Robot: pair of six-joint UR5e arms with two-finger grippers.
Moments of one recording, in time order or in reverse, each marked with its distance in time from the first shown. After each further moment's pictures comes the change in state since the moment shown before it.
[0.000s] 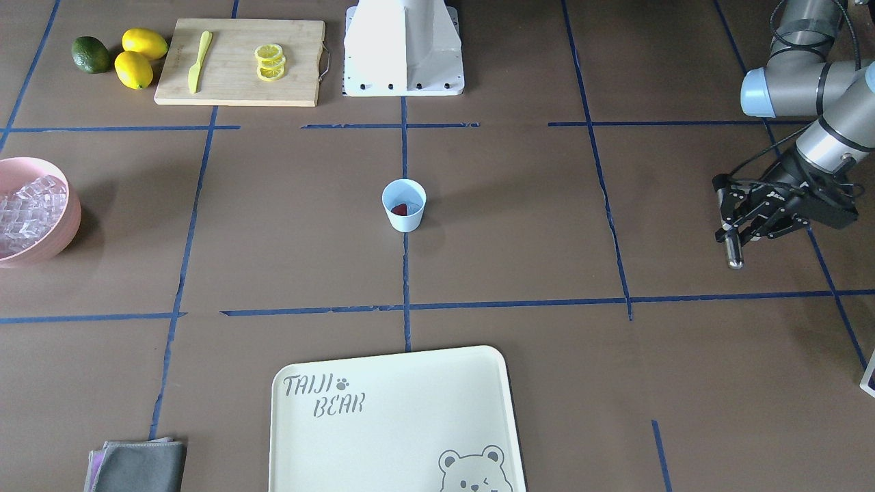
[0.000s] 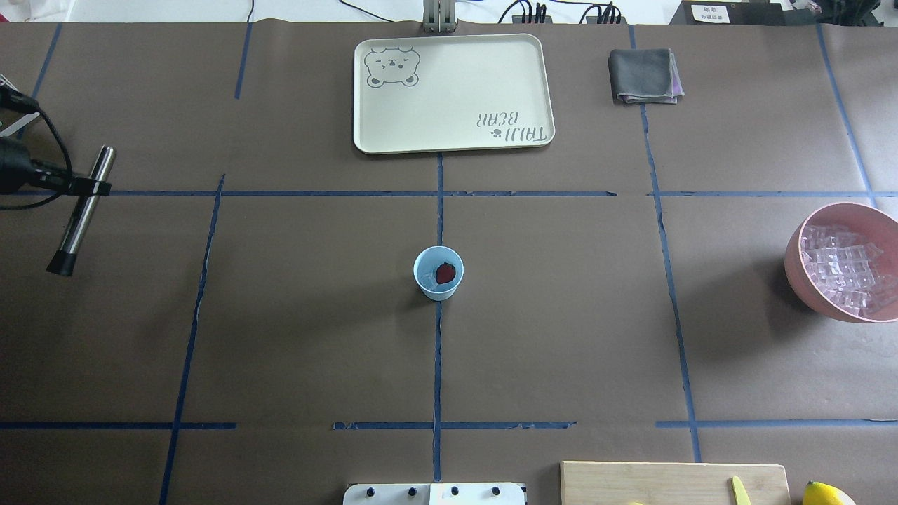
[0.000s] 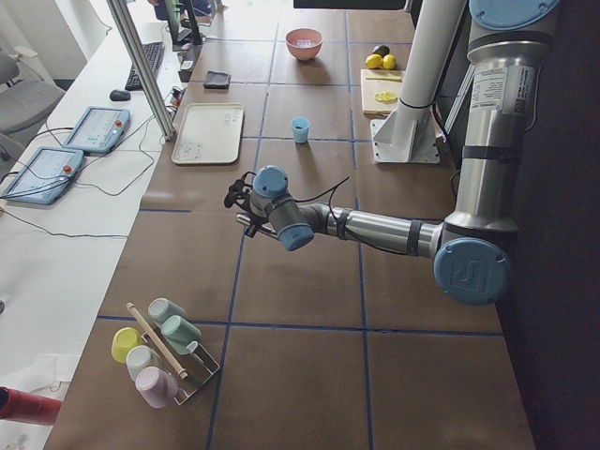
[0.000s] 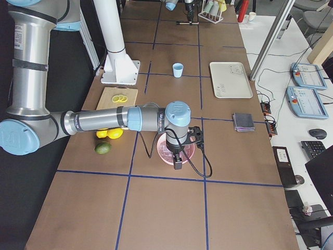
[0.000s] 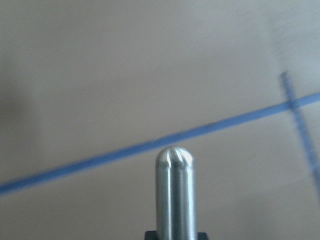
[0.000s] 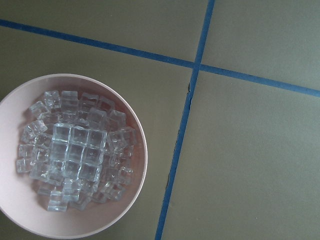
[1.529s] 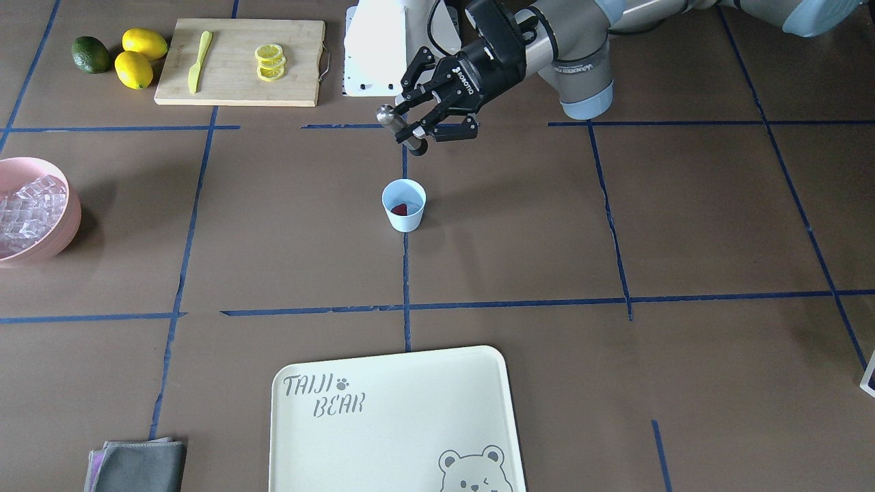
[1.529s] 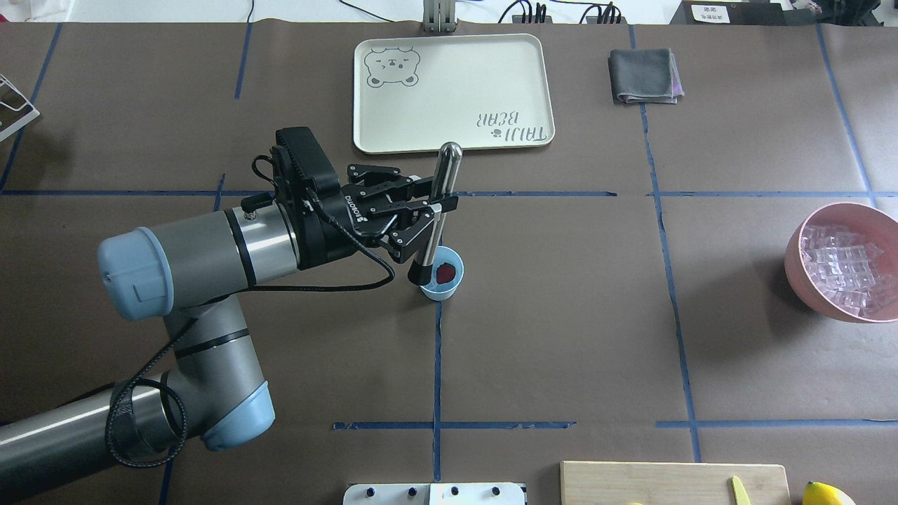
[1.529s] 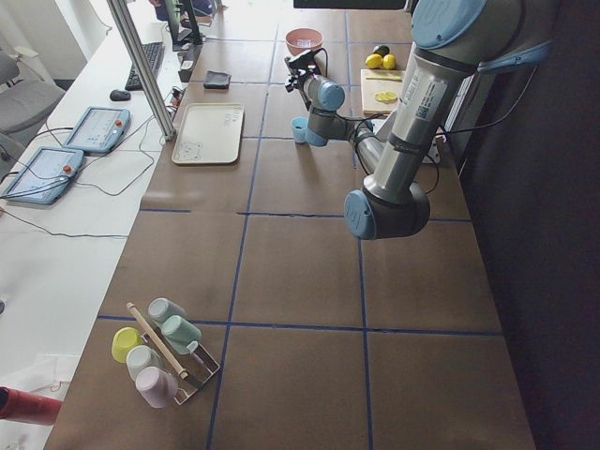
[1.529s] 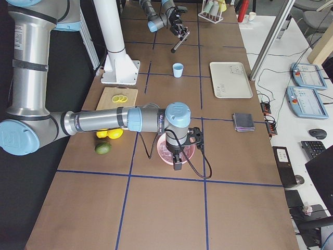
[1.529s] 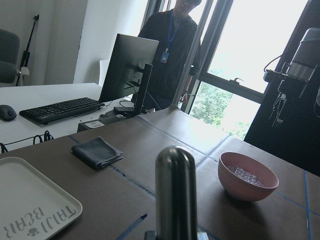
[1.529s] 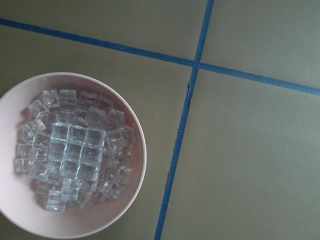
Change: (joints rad) left arm 0.605 -0.448 -0.014 -0.561 0.692 0.027; right arm 0.000 0.000 -0.004 0.000 0.000 -0.001
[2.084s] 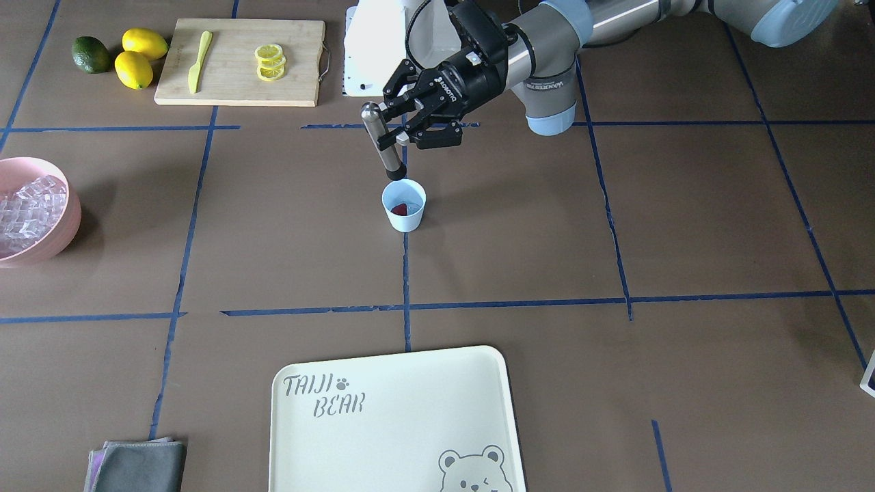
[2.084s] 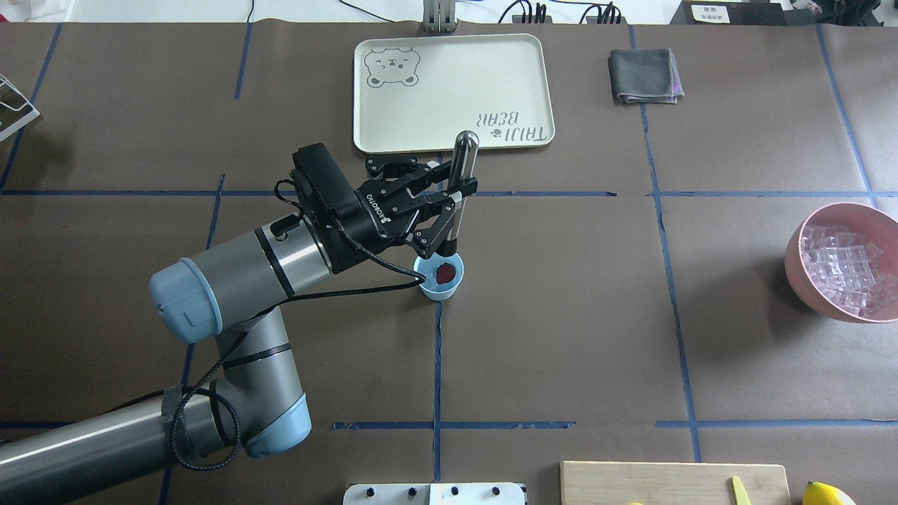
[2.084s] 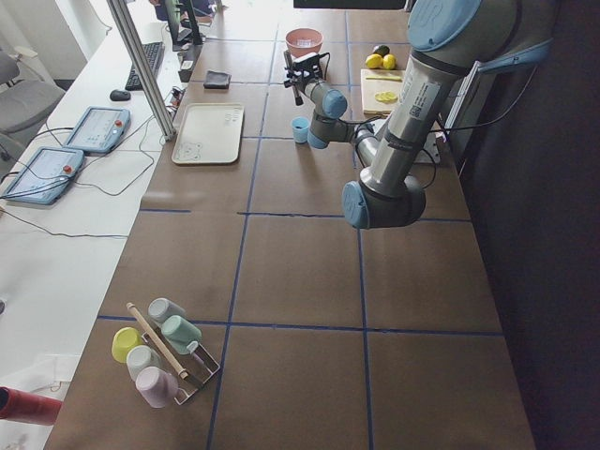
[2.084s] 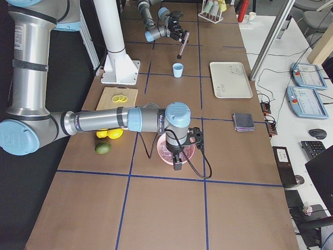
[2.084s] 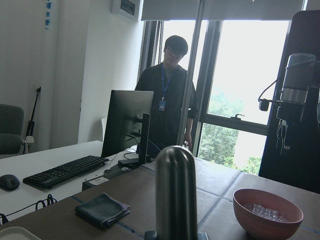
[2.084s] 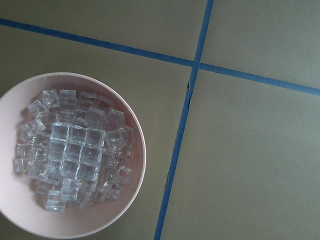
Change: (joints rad) left arm 0.048 -0.065 0.136 -0.190 0.170 0.171; right arm 0.000 0.000 0.001 0.000 -0.001 0.000
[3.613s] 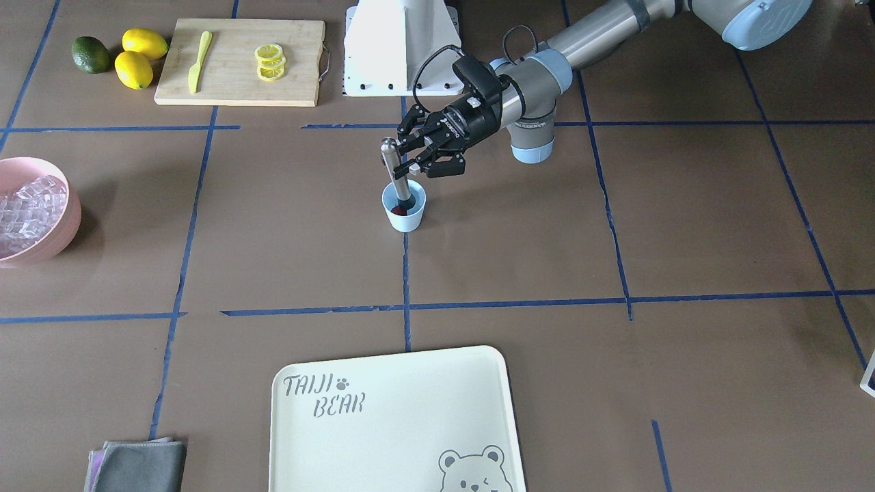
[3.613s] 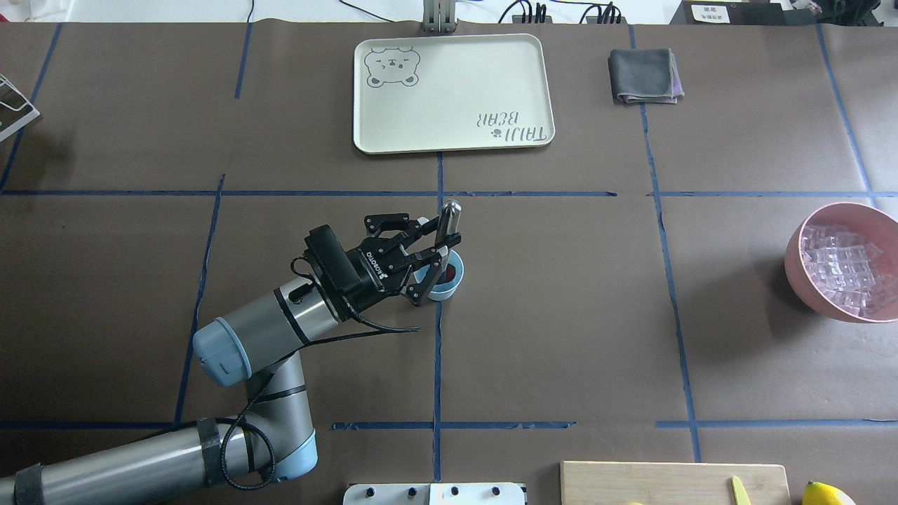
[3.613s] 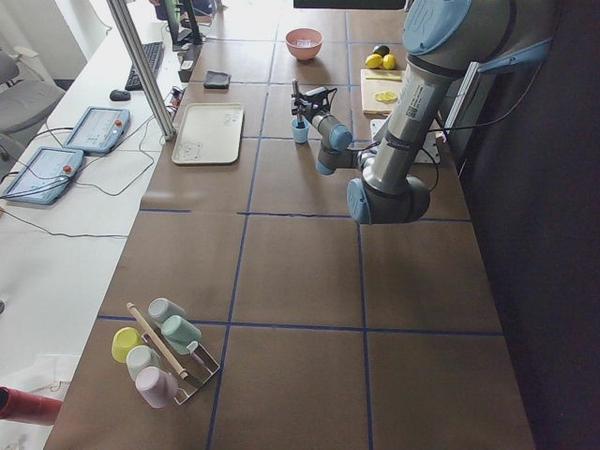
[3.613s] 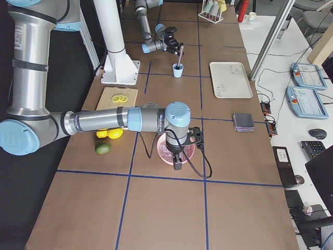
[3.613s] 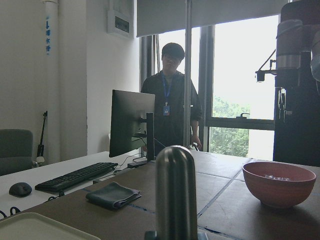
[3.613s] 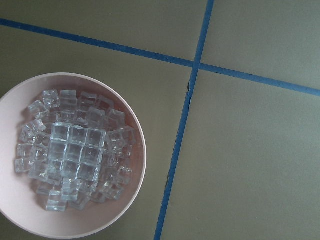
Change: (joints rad) left arm 0.091 -0.024 0.267 -0.296 0.100 0.138; right arm 0.000 0.000 0.001 0.000 0.000 0.000
